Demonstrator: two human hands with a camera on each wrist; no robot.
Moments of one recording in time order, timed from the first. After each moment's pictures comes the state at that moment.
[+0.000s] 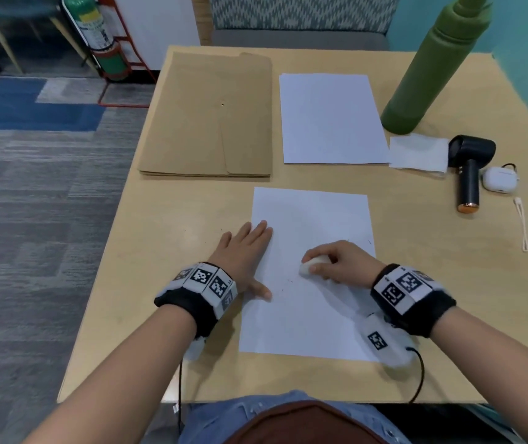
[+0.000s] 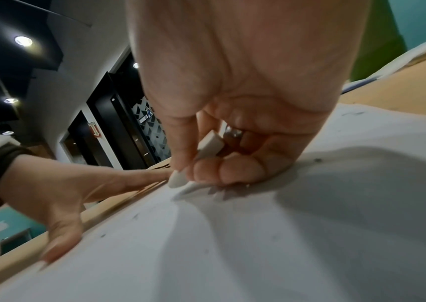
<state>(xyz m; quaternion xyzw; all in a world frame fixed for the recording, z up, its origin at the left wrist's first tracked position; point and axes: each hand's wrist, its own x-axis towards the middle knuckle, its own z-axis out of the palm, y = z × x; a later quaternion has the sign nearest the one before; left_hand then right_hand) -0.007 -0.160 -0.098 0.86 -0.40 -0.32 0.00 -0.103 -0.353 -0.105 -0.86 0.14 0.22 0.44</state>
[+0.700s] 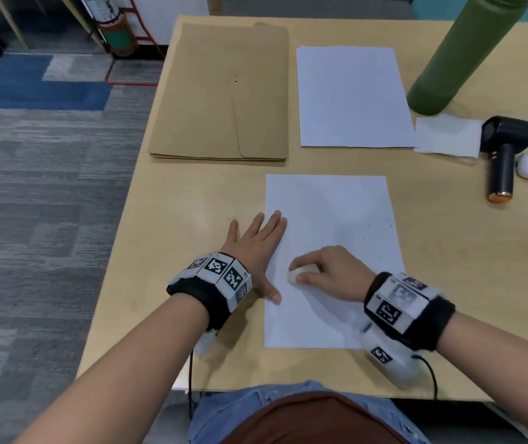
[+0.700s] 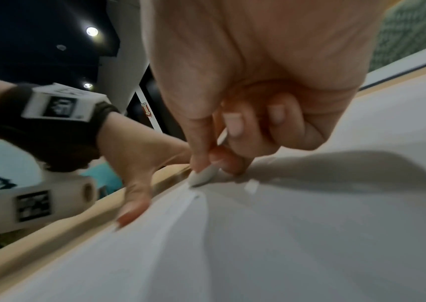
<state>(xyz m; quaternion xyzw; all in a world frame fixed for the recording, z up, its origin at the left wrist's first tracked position) -0.003 -0.151 -0.114 0.84 -0.41 -0.35 -0.03 -0.102 -0.304 -0.102 -0.89 0.07 0.25 0.37</state>
